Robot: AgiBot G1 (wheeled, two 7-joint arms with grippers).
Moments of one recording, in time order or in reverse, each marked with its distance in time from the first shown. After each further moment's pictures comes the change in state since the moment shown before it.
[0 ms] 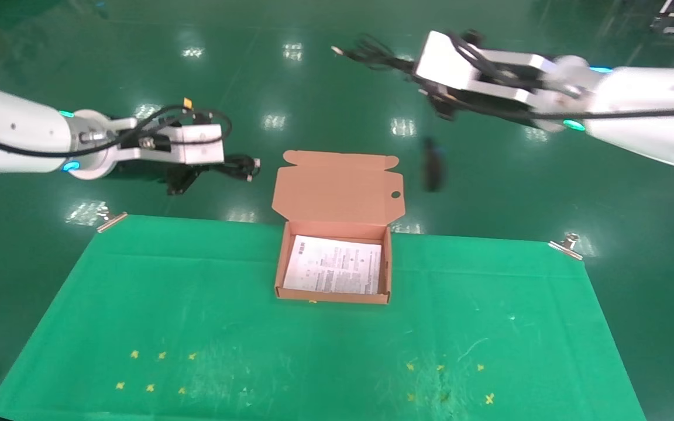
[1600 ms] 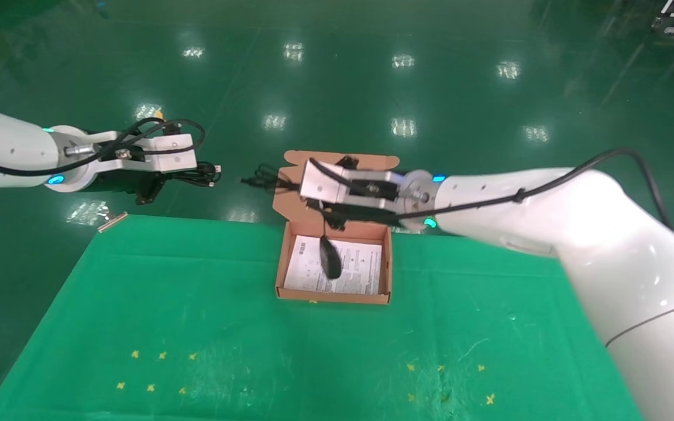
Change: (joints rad) left arm 0.037 -0.038 0.026 -0.052 0.181 0.030 -0.193; right arm -0.082 -0.227 -0.207 -0.265 0.123 0.050 -0.018
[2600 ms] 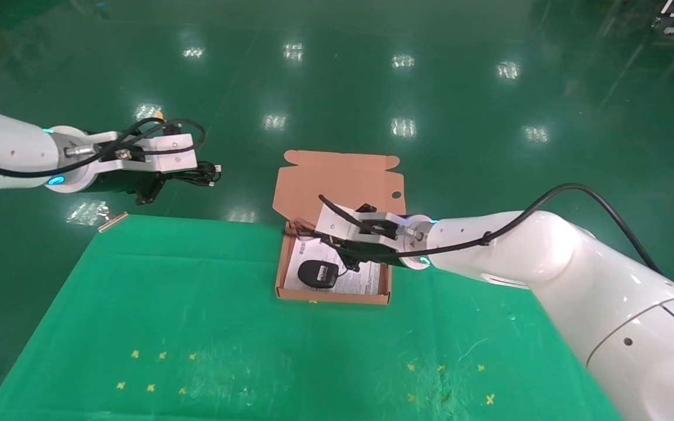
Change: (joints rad) left arm 0.005 -0.004 0.001 -0.017 0.008 0.006 -0.012; right arm 0.004 -0.001 -0.296 -0.094 0.101 0.114 0.168
